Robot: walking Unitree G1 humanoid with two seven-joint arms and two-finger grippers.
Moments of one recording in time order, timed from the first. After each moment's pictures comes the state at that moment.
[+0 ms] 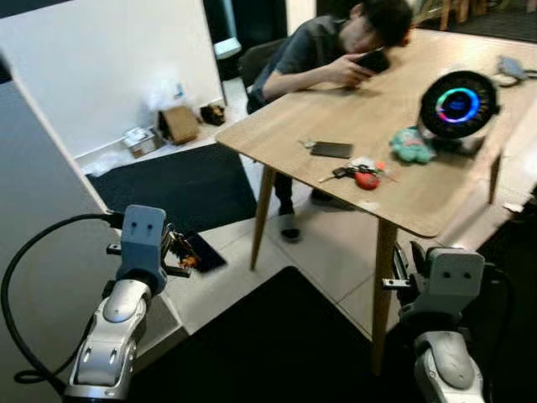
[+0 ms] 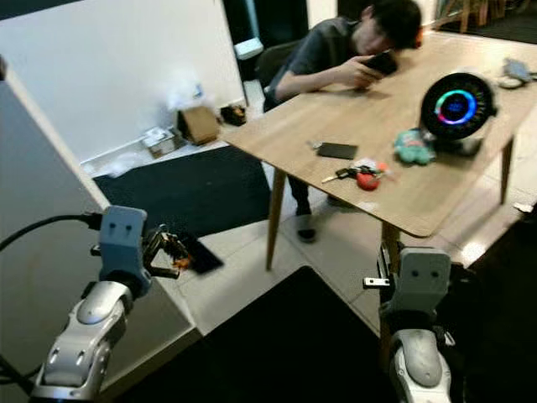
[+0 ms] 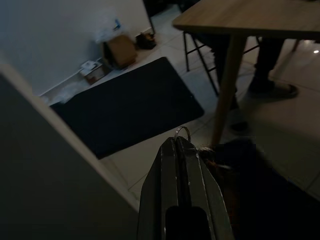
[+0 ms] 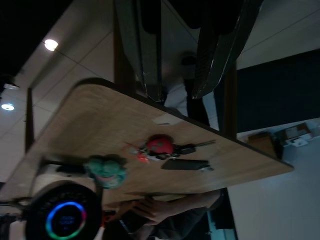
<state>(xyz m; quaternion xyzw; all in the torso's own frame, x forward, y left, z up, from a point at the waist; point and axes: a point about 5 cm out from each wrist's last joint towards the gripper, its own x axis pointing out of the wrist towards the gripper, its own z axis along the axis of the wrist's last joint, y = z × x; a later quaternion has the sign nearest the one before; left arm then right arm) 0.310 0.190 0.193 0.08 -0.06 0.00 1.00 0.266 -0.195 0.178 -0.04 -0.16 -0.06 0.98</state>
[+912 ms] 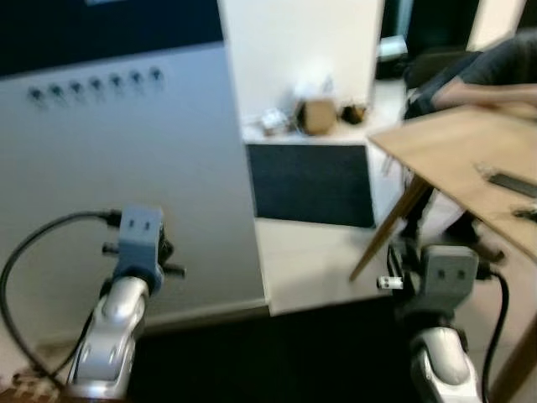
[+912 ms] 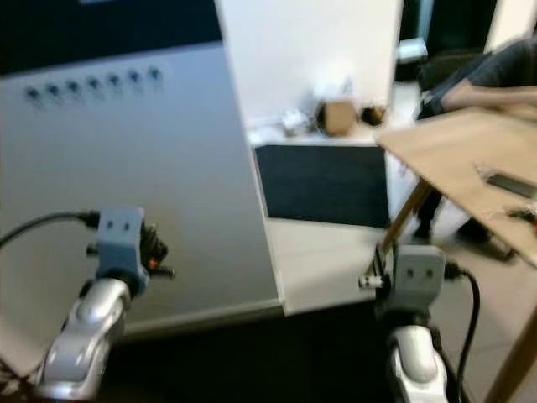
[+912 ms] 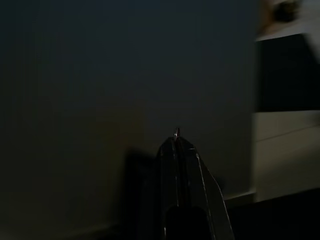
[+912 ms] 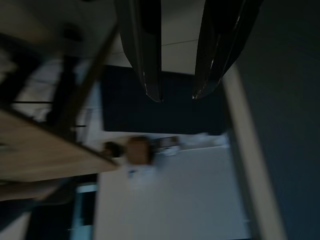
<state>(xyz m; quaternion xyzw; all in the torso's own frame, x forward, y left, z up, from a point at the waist) 0.313 0.192 0.190 0.08 -0.05 0.01 1.00 0.267 -0.194 0.177 -0.04 -0.16 -0.06 0.99</state>
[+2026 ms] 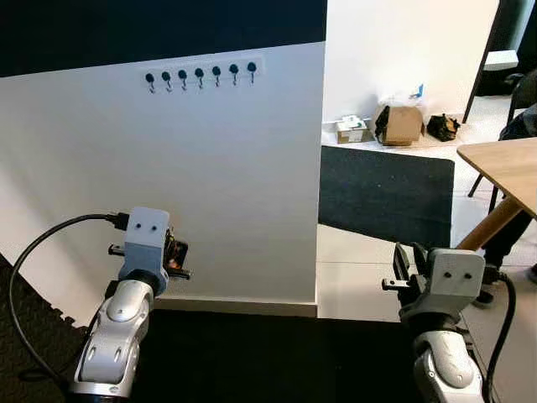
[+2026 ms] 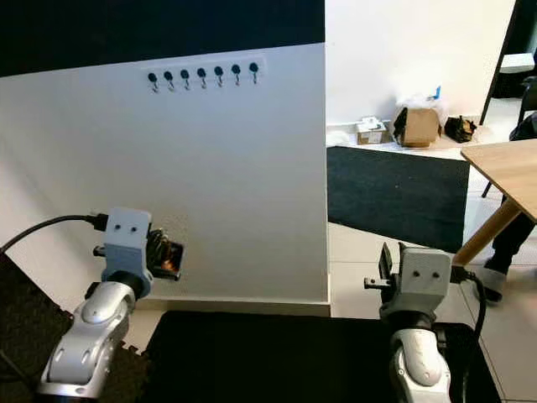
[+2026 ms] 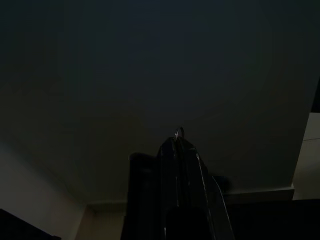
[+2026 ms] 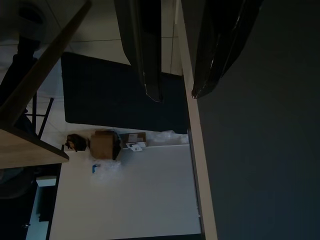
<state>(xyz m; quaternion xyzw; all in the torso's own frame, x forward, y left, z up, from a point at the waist) 0.314 0.188 0.189 0.09 -0.05 0.00 0.99 0.267 -0.195 0.175 -0.04 -0.15 -0.07 0.99</state>
